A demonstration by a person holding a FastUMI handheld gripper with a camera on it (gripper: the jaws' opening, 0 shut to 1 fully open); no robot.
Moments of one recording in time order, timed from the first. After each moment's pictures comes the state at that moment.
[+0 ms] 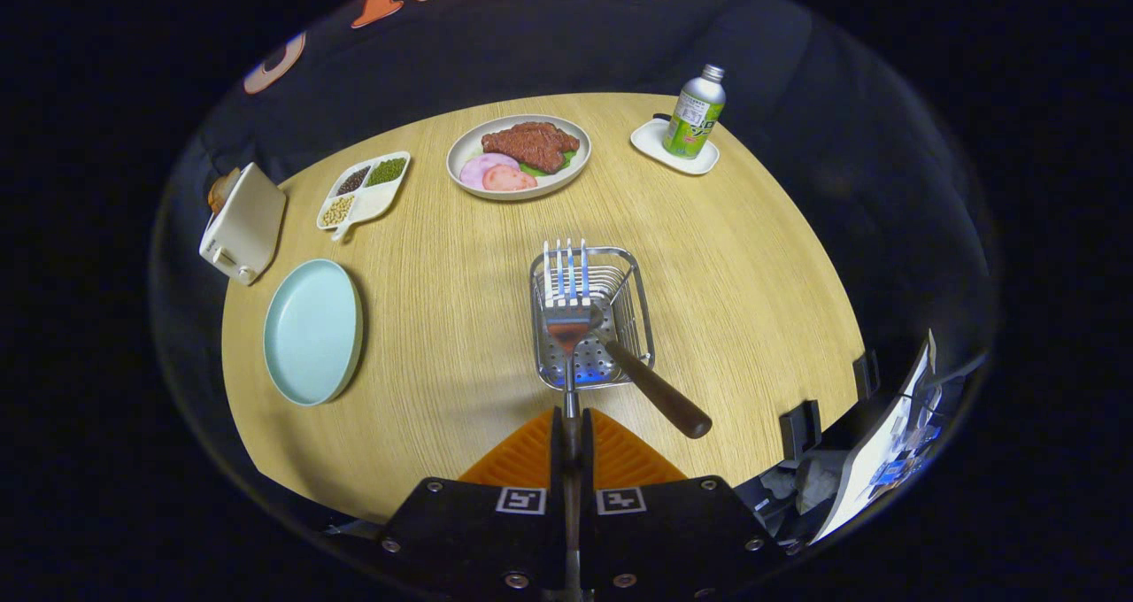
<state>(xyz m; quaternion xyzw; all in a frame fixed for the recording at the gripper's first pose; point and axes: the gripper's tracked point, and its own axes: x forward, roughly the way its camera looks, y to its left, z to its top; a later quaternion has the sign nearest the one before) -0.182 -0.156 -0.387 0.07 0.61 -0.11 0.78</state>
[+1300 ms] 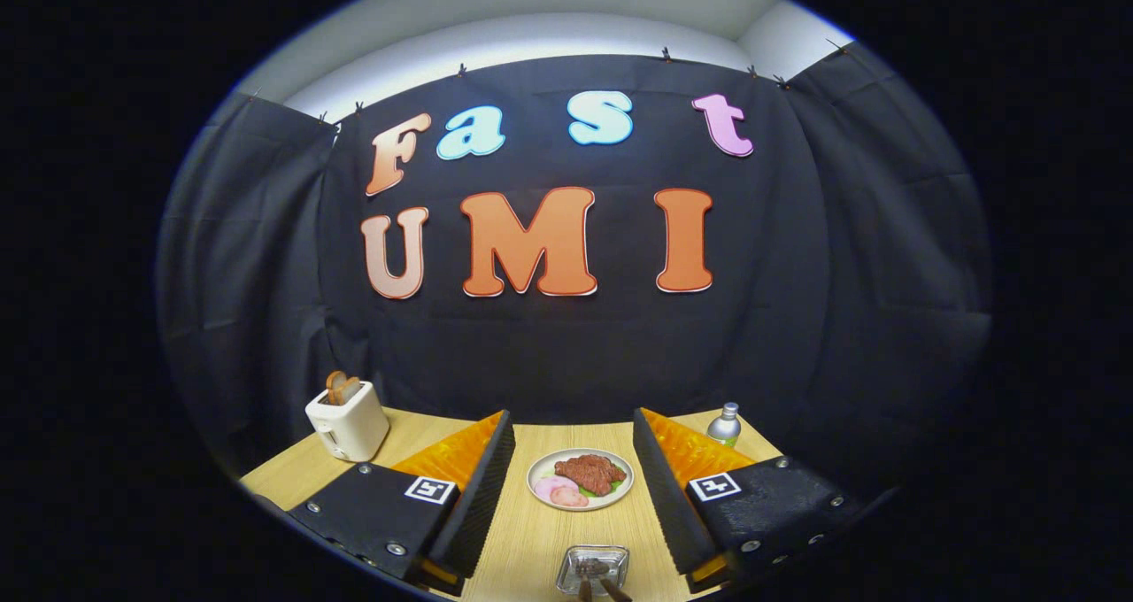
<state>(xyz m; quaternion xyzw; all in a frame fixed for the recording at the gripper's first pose) -0.044 -0.188 -0.140 0.05 0.08 -0.01 1.00</state>
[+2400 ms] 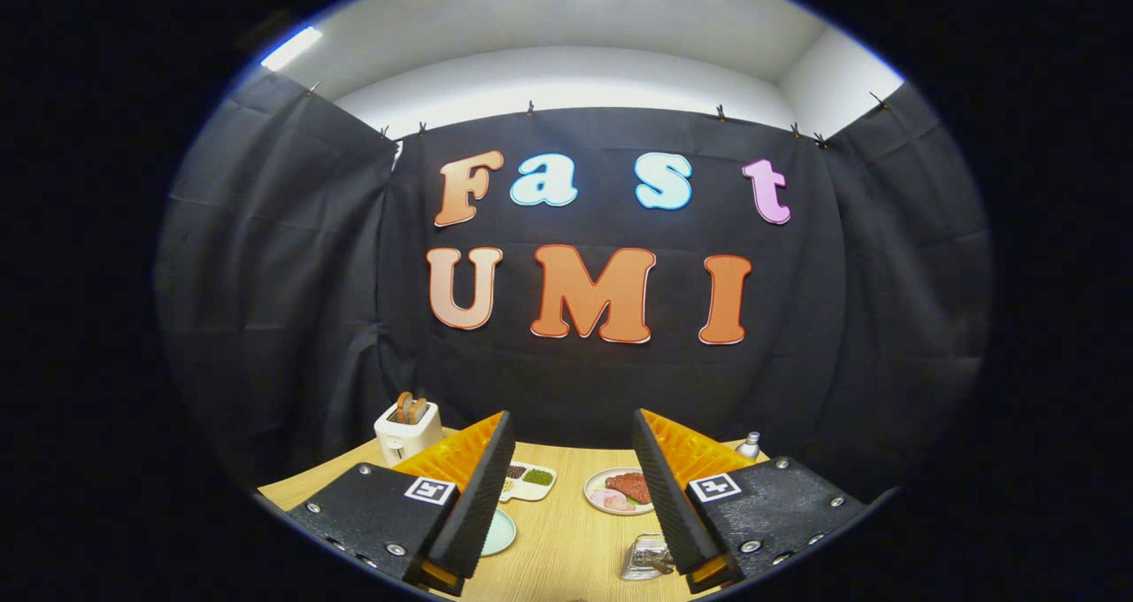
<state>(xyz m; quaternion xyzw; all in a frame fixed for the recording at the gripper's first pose) -0.147 -0.062 -0.049 0.00 0.03 0.02 1.00</state>
